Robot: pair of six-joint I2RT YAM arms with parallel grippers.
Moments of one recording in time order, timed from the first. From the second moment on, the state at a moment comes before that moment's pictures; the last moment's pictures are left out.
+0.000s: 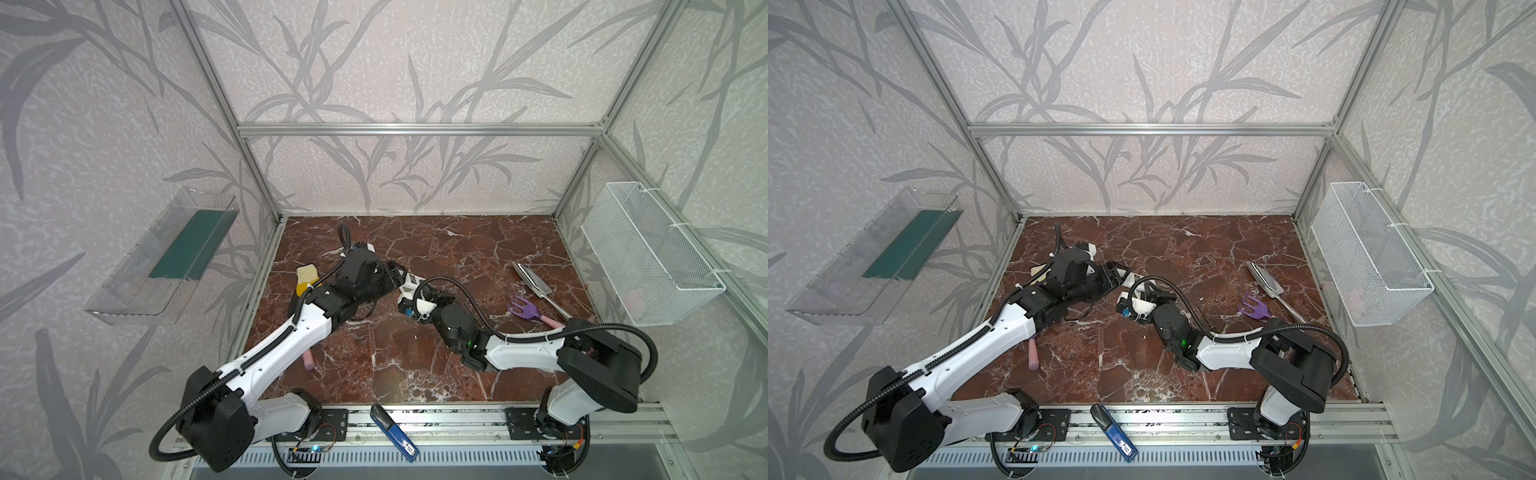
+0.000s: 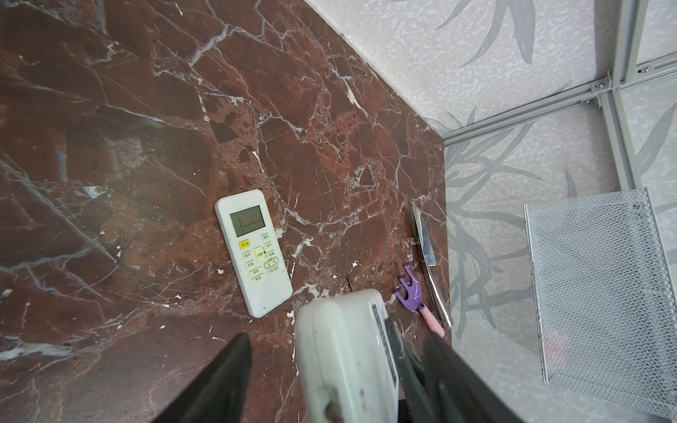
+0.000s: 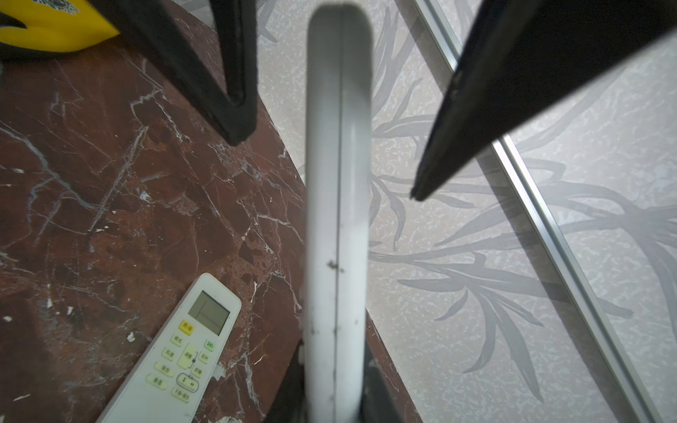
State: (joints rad) left arm -0.57 1.23 0.96 -0.32 0.08 -0.99; right arm 1.01 1.60 0.63 0.89 0.58 -0.89
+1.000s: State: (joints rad) left arm -0.54 1.25 0.88 -0.19 0.07 -1.07; right arm 1.07 1.59 0.60 0.94 0.64 -0.85
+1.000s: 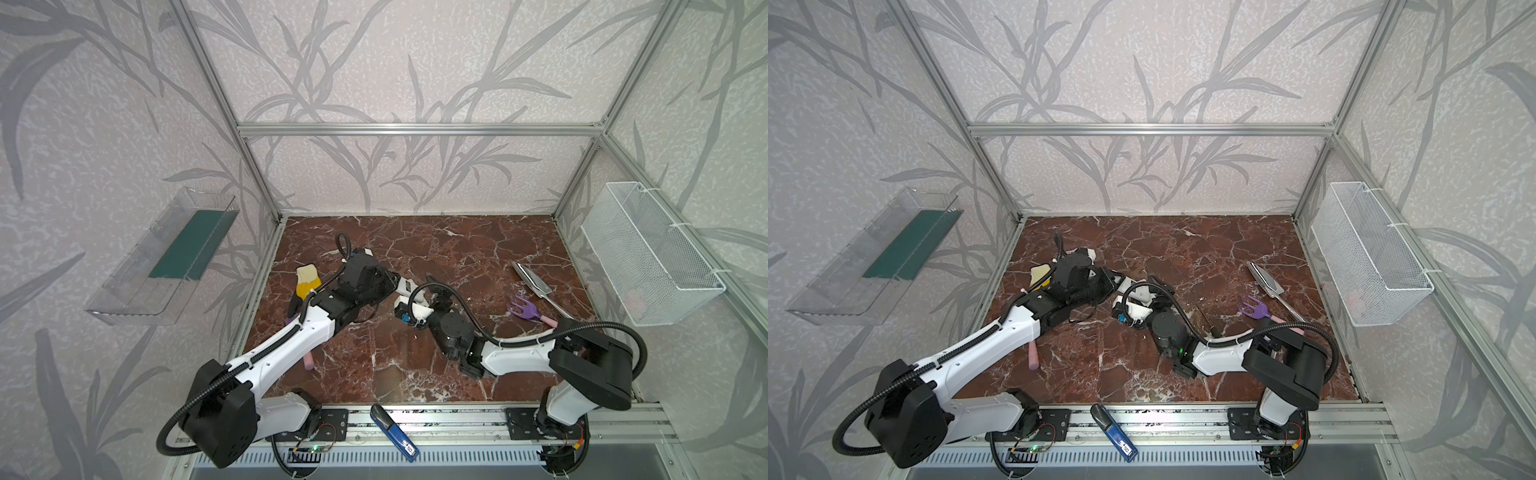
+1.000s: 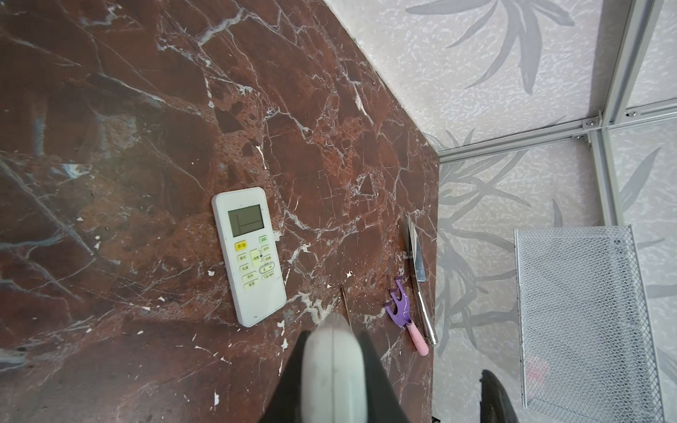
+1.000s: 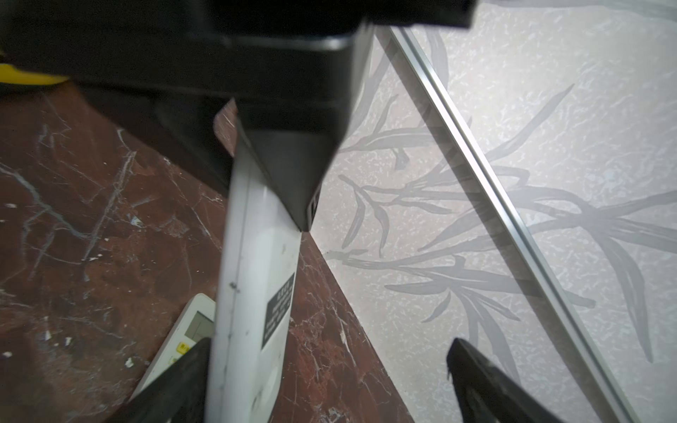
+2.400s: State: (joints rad) left arm -0.48 1.23 0.58 0.59 0.39 -1.09; right arm 0.54 1.29 0.80 0.12 -0.53 0.72
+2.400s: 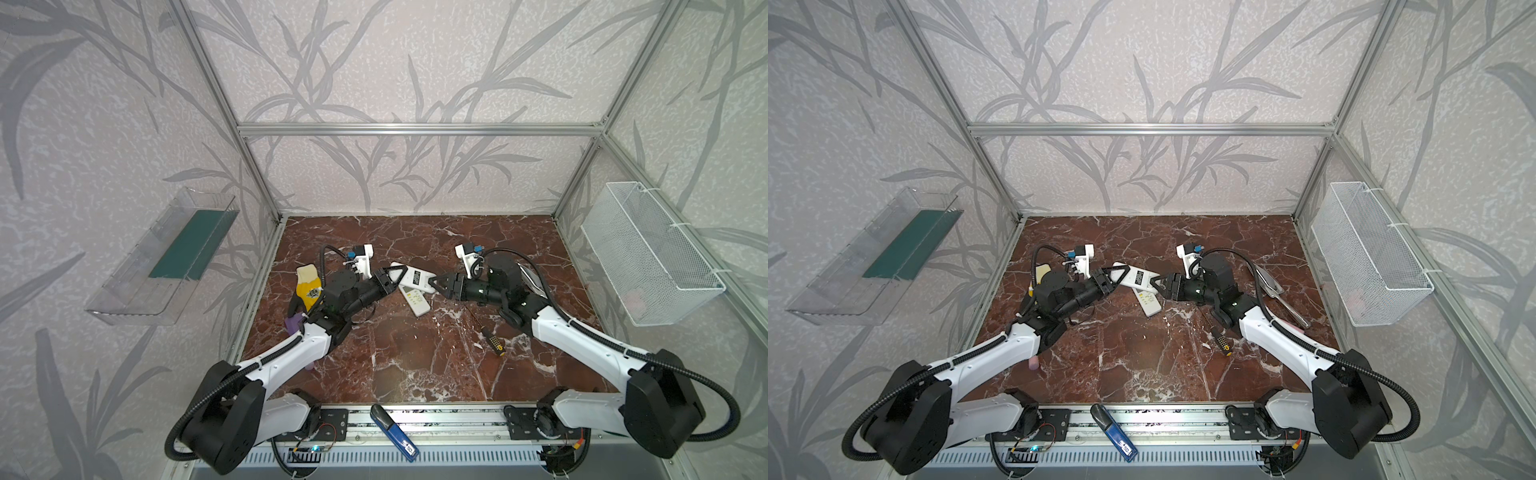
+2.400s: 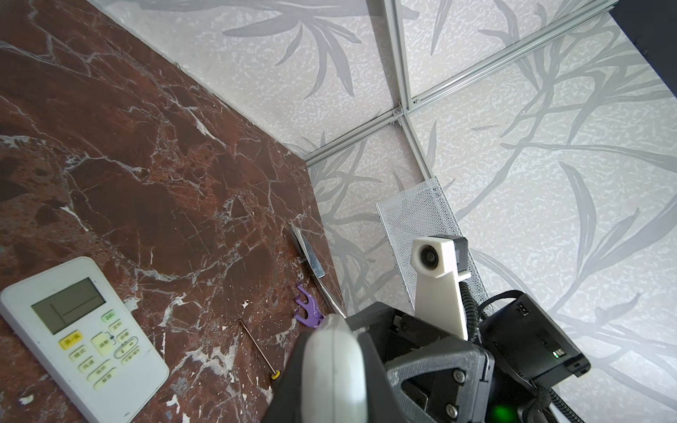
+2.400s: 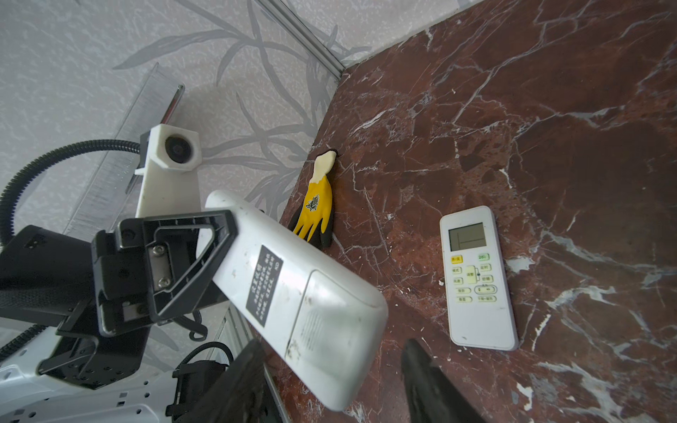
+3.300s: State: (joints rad) left arm -0.46 1.25 0.57 0.77 0.40 -1.23; right arm 0.48 1.34 0.82 0.28 -0.67 0.83
